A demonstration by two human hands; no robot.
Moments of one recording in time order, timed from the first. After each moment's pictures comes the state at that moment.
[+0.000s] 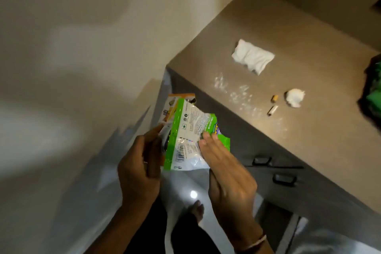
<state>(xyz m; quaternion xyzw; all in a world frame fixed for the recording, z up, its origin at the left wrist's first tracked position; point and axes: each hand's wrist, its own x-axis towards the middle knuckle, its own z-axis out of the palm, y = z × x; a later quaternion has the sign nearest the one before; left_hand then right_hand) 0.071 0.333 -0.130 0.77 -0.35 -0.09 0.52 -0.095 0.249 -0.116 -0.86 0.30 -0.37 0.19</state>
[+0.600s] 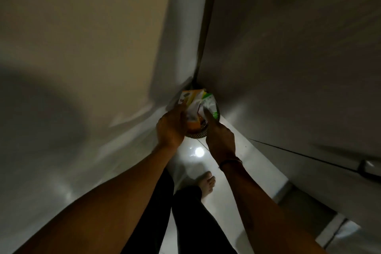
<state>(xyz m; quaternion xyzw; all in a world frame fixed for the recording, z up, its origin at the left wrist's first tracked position) 0.102 0.305 -0.523 0.90 -0.32 -0.22 0.20 -0.039 0.224 -0.509 -0.85 0.43 0.09 0.29</state>
